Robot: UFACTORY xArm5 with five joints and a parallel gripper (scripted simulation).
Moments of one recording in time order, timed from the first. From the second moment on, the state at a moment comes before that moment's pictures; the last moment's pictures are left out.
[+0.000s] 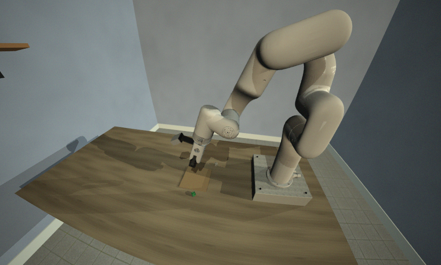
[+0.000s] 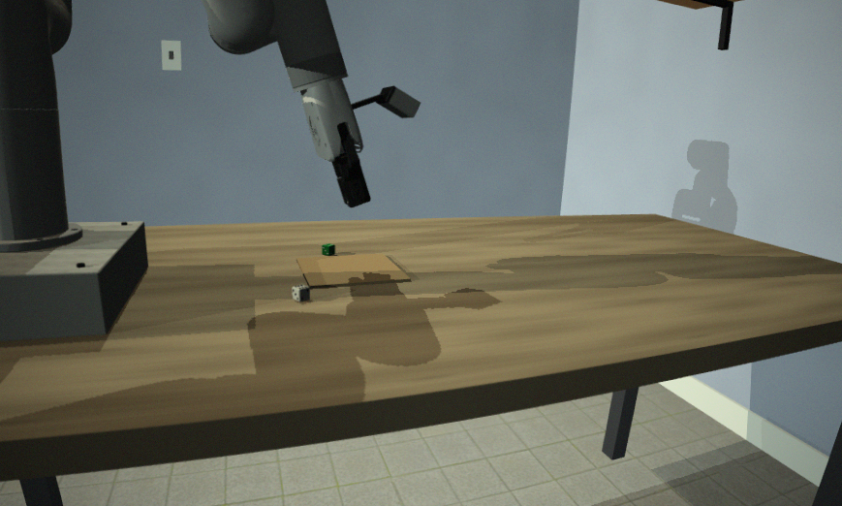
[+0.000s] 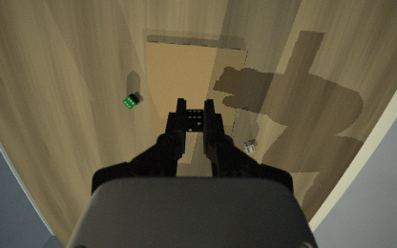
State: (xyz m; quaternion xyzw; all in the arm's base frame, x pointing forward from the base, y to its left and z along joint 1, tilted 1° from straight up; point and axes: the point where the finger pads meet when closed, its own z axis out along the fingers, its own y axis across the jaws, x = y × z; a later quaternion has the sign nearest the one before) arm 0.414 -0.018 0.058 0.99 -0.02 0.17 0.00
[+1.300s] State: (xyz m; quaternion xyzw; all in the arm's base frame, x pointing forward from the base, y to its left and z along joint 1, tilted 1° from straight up) arm 0.407 -0.018 0.056 0.88 -0.02 0.47 0.01
